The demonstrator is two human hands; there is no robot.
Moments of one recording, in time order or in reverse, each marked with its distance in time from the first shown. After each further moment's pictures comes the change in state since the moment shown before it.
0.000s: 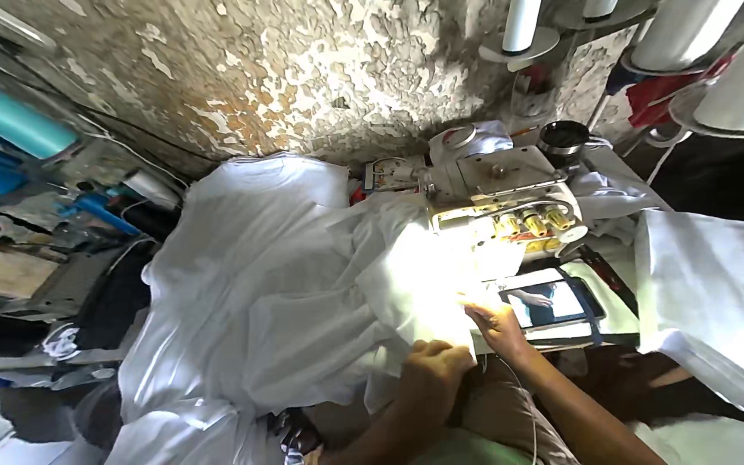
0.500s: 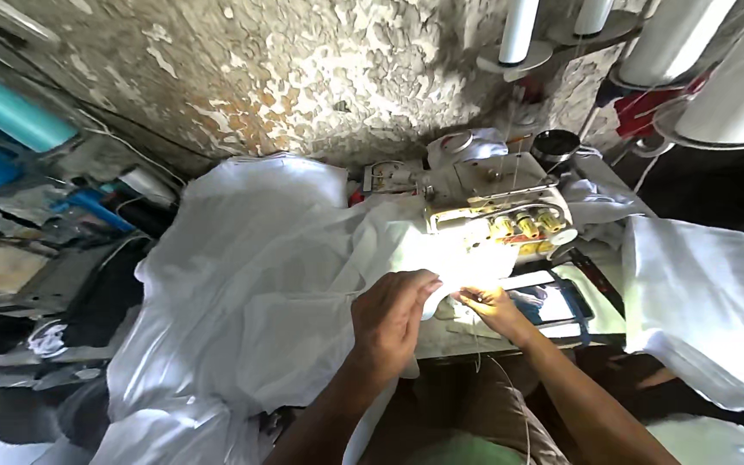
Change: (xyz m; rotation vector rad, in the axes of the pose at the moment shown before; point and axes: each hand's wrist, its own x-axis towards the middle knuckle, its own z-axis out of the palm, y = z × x) left_hand 0.076 -0.007 -0.071 -0.145 0.447 0.181; right_hand 0.038 -0.005 -0.023 0.141 -0.258 0.118
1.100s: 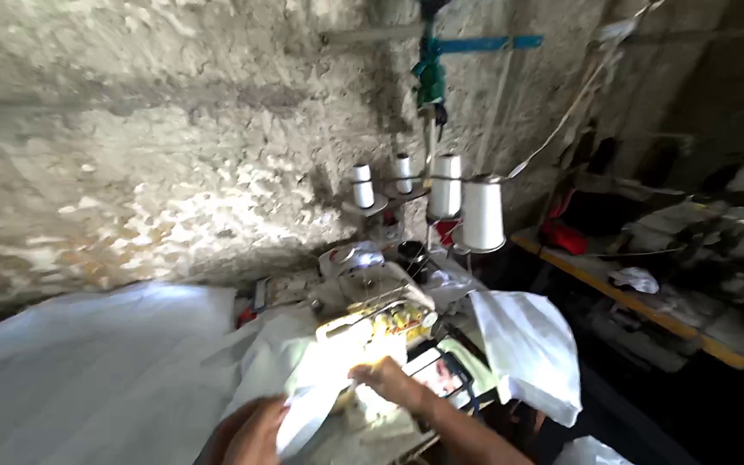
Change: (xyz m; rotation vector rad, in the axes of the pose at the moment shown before) left_hand 0.009 0.009 -0.021 0.150 0.123 0.147; right_hand 0.027 -0.052 -0.020 -0.192 -0.044 -0.015
